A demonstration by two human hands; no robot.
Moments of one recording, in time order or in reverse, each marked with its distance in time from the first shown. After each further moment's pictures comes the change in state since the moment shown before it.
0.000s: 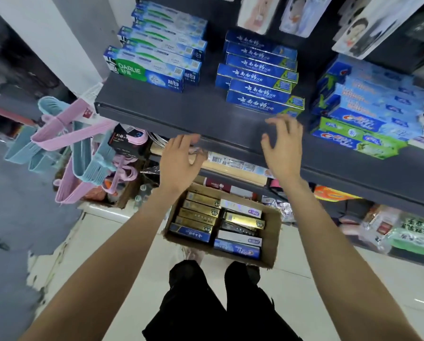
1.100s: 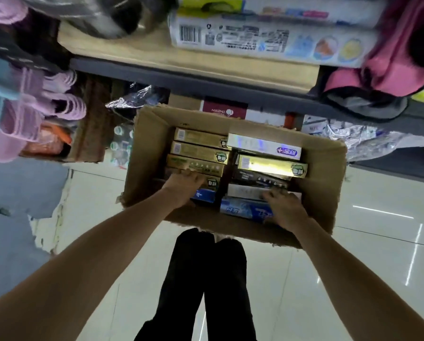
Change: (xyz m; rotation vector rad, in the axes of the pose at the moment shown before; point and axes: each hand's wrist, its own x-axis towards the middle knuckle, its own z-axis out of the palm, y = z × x) left_hand -0.169 -0.184 0.299 0.821 -1.279 0.244; right_hand -0.284 0.259 0.265 -0.346 -1.272 0.011
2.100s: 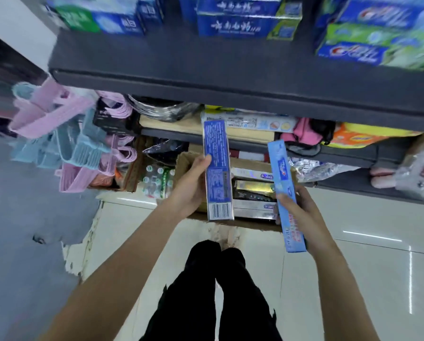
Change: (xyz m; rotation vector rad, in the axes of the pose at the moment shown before) left_hand -0.265 0.010 -0.202 -2.291 0.256 0.107; right_hand -0.282 -0.100 -0.178 1.713 0.509 0.055
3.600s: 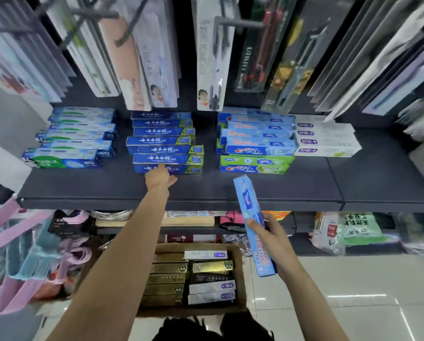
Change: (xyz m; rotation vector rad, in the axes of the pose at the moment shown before) left_hand 0.092 0.178 0.141 0.110 0.547 0.217; right_hand -0.018 -0.142 -0.069 -0.046 0.185 -0.167
